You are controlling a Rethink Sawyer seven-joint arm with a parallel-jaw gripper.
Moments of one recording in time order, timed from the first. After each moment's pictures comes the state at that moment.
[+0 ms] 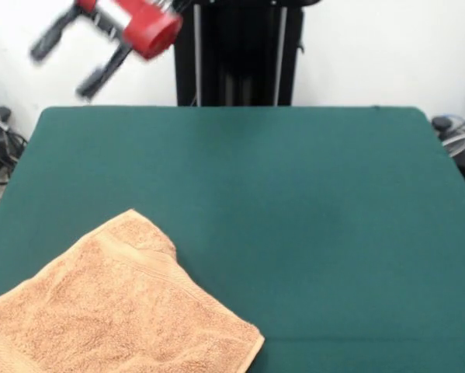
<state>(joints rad) -0.03 -0.59 -0.52 1.81 0.19 -0.45 1.58</state>
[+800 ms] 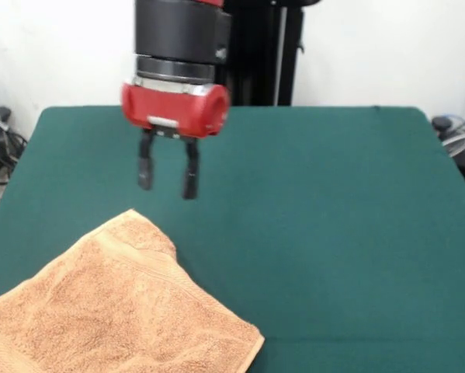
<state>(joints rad) -0.47 -0.70 0.14 1.83 0.22 0.01 1.60</state>
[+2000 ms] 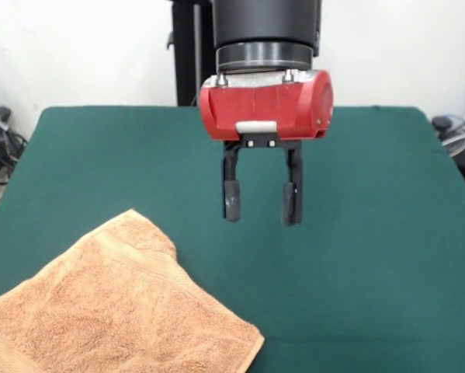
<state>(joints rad) -0.39 -0.70 0.24 1.69 0.31 0.01 1.60</state>
